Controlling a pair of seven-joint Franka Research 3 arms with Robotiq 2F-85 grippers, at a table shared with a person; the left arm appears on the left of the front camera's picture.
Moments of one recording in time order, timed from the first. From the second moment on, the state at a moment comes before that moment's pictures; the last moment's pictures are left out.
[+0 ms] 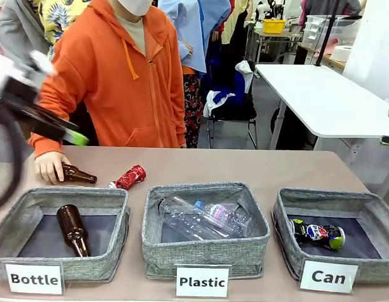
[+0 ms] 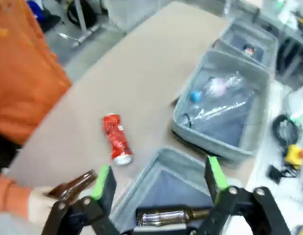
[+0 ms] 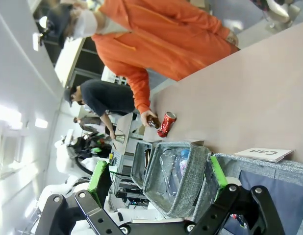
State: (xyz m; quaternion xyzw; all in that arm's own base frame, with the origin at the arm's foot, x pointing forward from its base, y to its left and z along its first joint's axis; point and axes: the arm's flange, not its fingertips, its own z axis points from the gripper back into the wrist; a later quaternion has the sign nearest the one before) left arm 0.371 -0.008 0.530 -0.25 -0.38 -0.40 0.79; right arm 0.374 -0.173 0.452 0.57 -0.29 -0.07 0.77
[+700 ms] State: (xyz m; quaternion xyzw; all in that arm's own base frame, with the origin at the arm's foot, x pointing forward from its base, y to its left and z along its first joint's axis) left arm 0.282 0.219 0.553 -0.21 -0.47 -0.13 0.85; right arm 0.374 -0.173 0.452 0.57 -0.29 -0.07 0.77
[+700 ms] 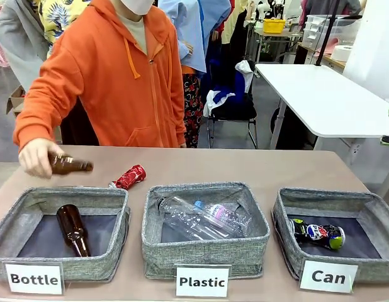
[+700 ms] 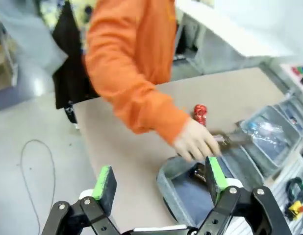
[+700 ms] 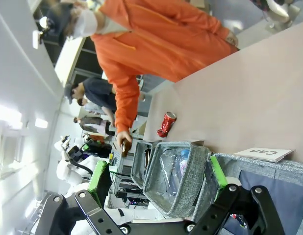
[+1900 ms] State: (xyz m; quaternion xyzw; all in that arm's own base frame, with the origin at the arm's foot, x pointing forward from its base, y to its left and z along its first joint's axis) left arm 0.279 0.228 0.549 -0.19 -0.46 -0.11 0.86; right arm 0.374 -0.173 0.452 0.57 -0.29 -0.07 0.77
